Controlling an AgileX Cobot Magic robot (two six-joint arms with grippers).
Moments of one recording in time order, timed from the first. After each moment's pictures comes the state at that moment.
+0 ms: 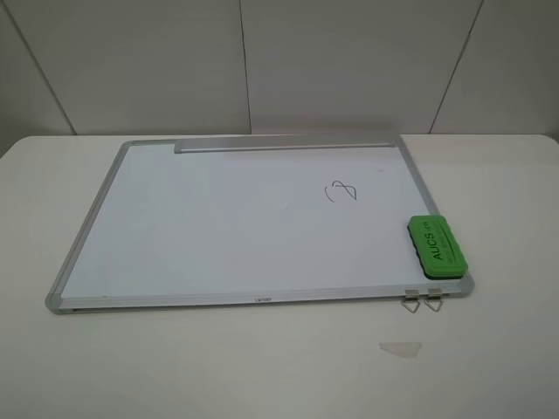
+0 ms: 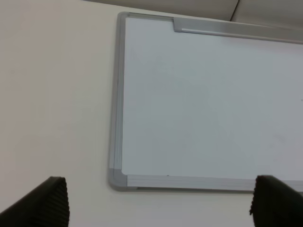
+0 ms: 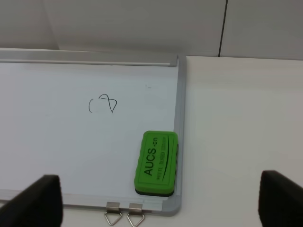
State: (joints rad) left arm 0.01 -0.01 -0.50 -0.09 1.04 -0.12; right arm 0.11 0.00 -0.53 -0.02 1.06 0.05
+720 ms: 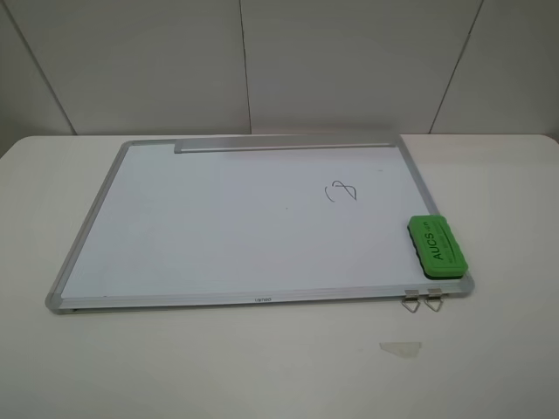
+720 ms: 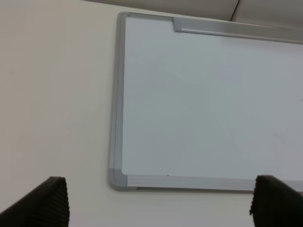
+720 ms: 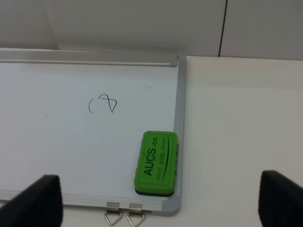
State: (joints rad) left arm 0.01 -0.01 -0.50 -0.09 1.04 -0.12; right arm 0.11 0.00 -0.53 -0.02 1.06 0.05
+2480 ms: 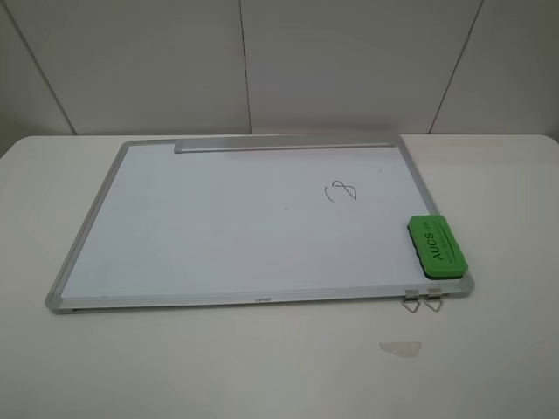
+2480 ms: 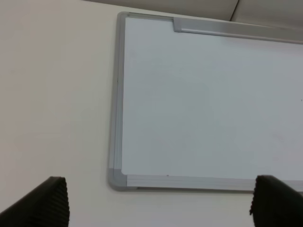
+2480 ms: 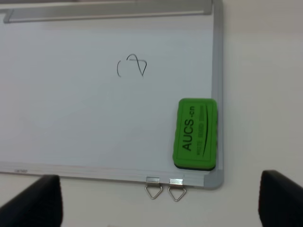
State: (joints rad) left arm 0.01 -0.01 -0.50 -0.09 1.04 -0.12; right arm 0.11 0.44 -0.65 0.11 1.01 0.06
